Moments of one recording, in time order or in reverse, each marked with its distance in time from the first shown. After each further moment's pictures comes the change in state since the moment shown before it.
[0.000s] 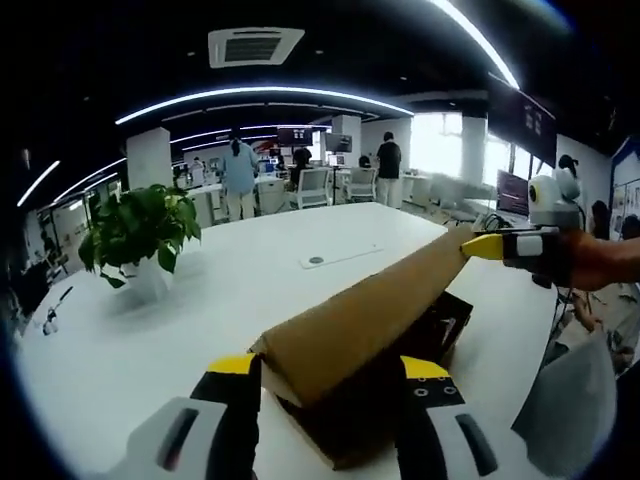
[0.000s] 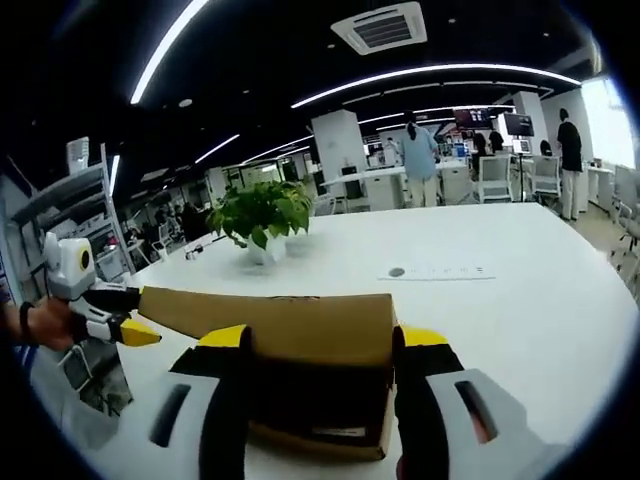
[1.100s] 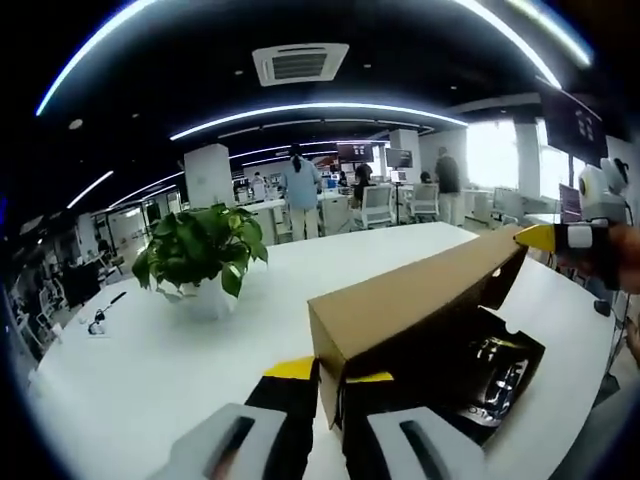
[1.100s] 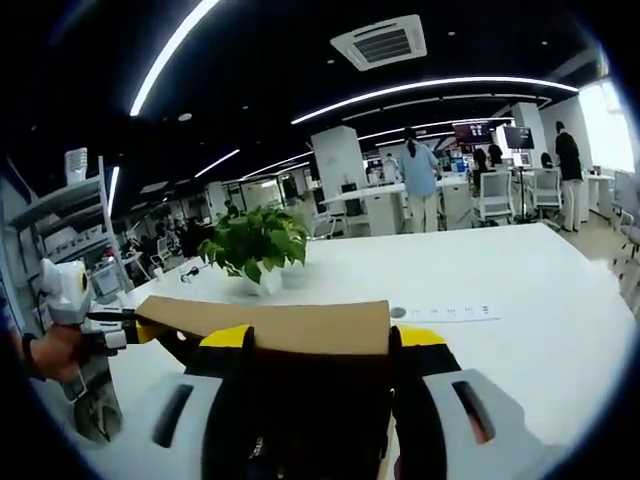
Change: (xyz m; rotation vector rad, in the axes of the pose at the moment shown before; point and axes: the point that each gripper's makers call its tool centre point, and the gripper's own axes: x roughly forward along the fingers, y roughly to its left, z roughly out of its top) left arm 0.017 0.066 0.036 -0.017 -0.062 0.266; right arm 0.039 -0.008 0.055 -0.008 -0.061 0.004
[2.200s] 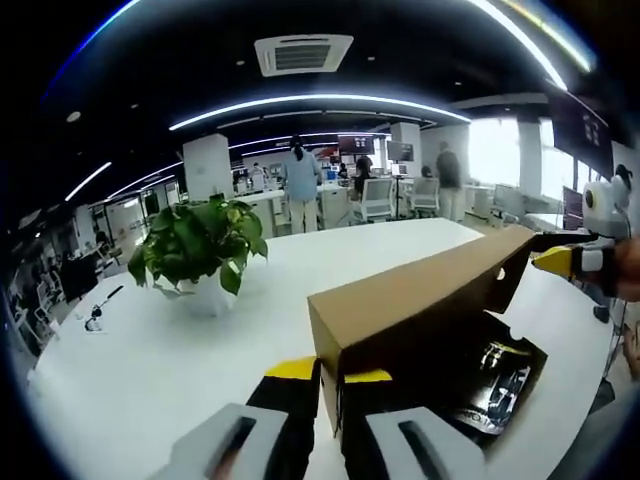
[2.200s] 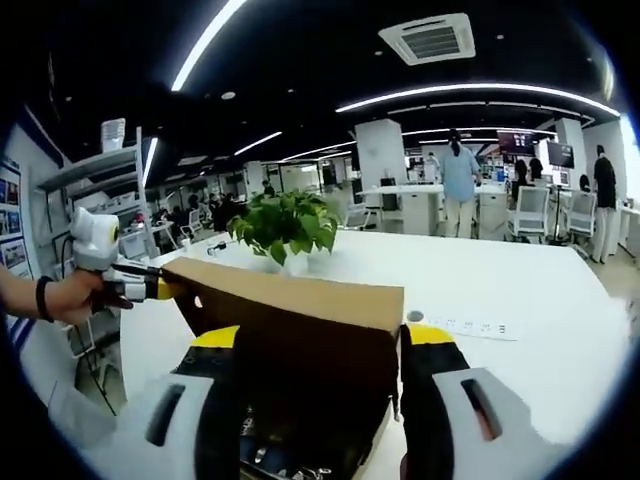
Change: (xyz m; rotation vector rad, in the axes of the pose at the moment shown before) left arm 0.013 0.007 0.007 -0.017 0.040 -0.010; right arm 0.004 0.003 -0.005 -0.129 0.051 0.111
